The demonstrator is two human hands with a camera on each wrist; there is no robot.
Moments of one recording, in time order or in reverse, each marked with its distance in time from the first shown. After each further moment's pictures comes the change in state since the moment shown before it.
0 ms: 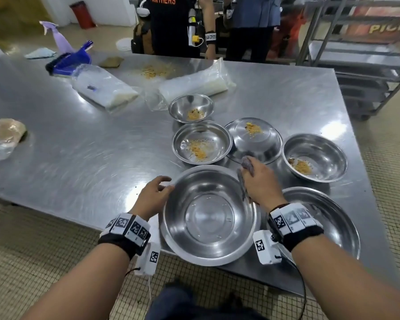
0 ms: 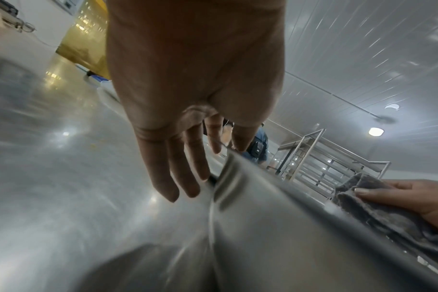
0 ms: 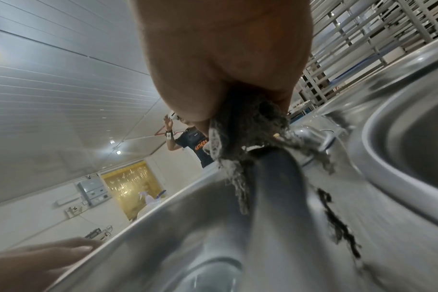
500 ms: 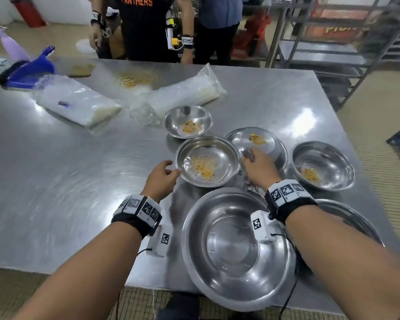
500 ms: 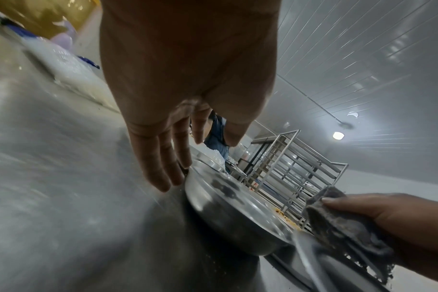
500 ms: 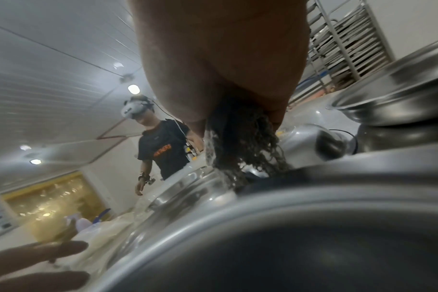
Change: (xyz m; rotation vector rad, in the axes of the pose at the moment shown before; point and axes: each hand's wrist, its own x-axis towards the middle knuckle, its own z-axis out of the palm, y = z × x) left_hand 0.128 0.049 -0.039 -0.097 -0.107 0.045; right_hand 0.099 -0.054 0.029 0.033 0.004 0.247
